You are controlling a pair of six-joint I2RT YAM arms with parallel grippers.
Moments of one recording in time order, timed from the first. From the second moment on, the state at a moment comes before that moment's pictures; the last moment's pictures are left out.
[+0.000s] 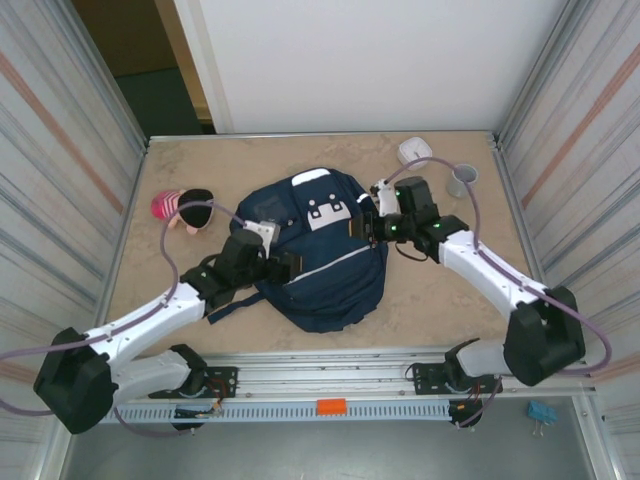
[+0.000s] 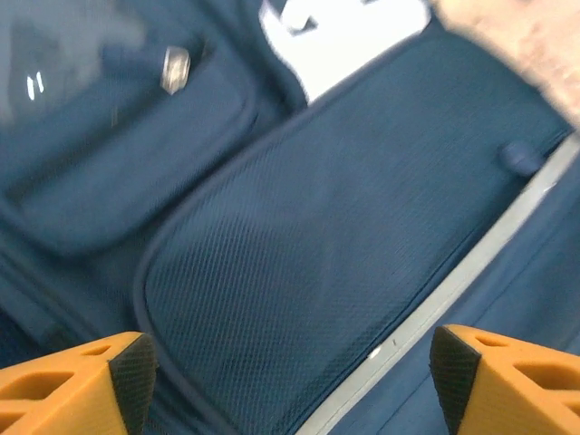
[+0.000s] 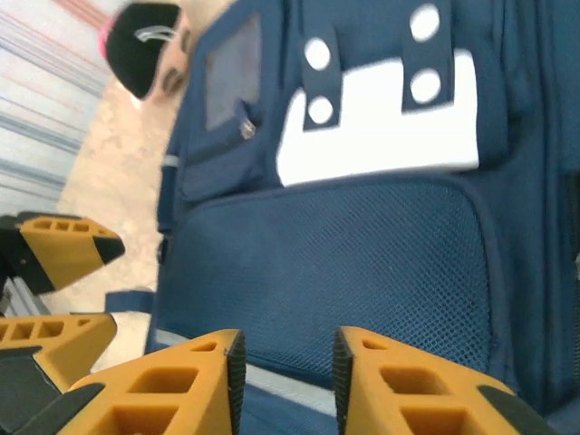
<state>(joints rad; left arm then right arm) -0.68 1.09 0.59 -0.20 -0.01 -0.45 0.45 1.37 0.93 -0.31 -0.44 0.41</state>
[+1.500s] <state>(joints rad) -0.53 0.56 0.27 -0.03 -0.63 -0.03 0.12 1.15 0.65 -0.04 0.00 0.28</state>
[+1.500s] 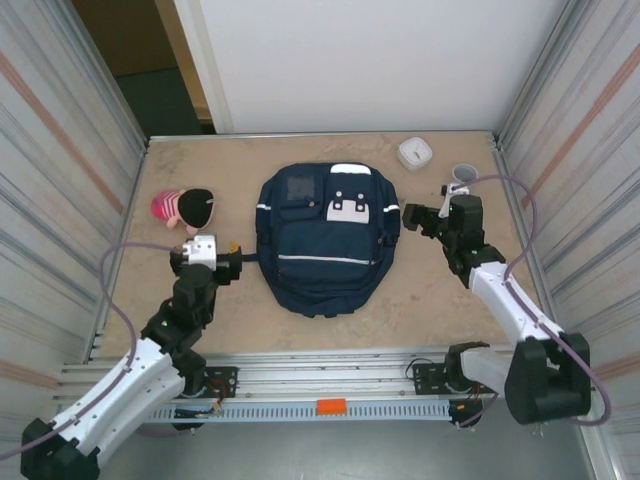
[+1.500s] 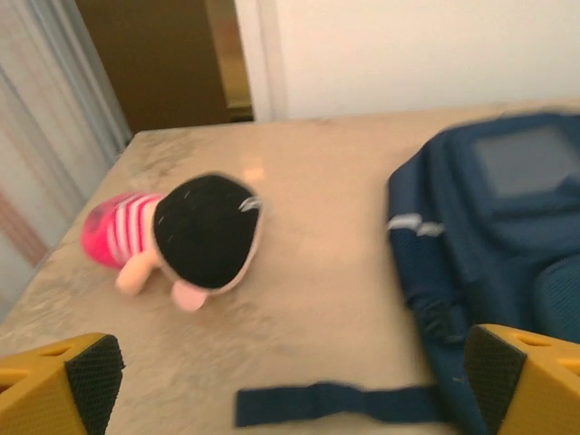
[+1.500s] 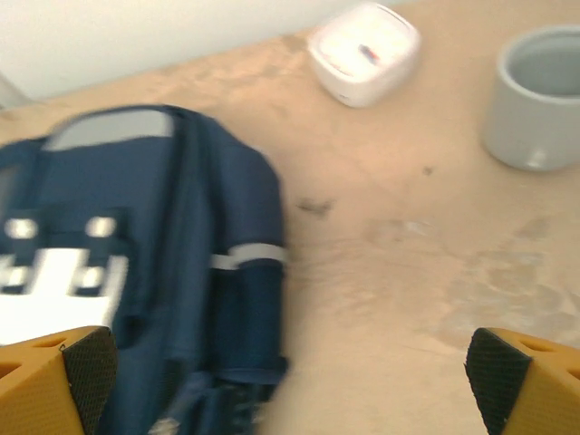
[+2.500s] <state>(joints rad) -0.04 1.52 0.37 0.77 -0.13 0.05 -0.03 1.50 0.48 0.49 0.04 0.09</state>
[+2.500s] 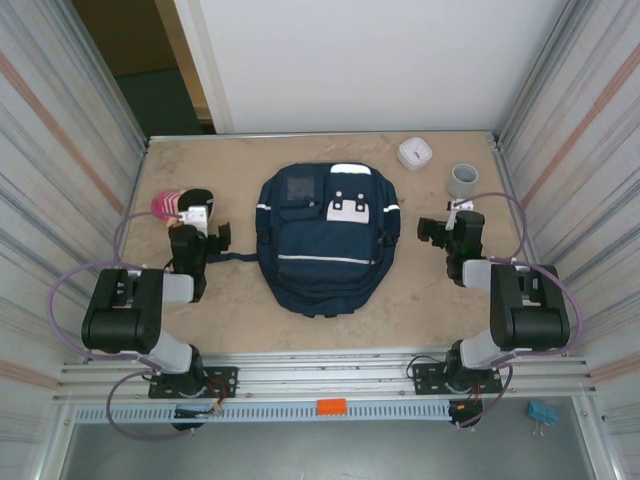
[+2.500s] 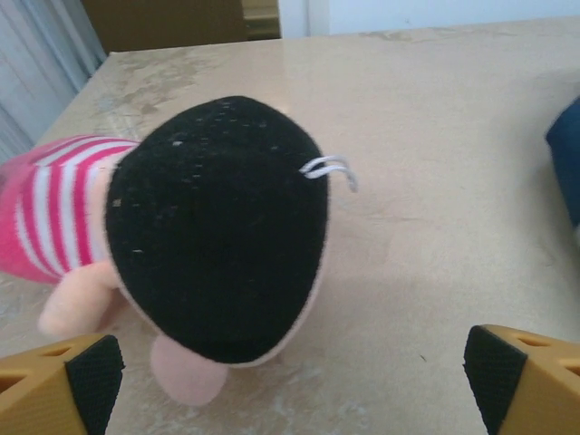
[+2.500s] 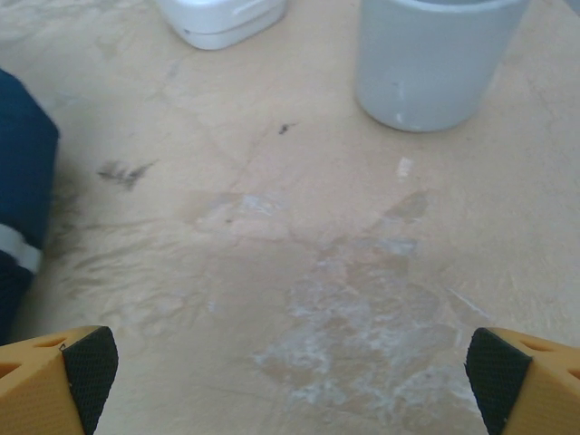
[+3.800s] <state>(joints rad) -0.05 1.52 0.37 0.73 -0.13 0.05 -0.05 1.54 0.41 0.70 -0.01 0.10</state>
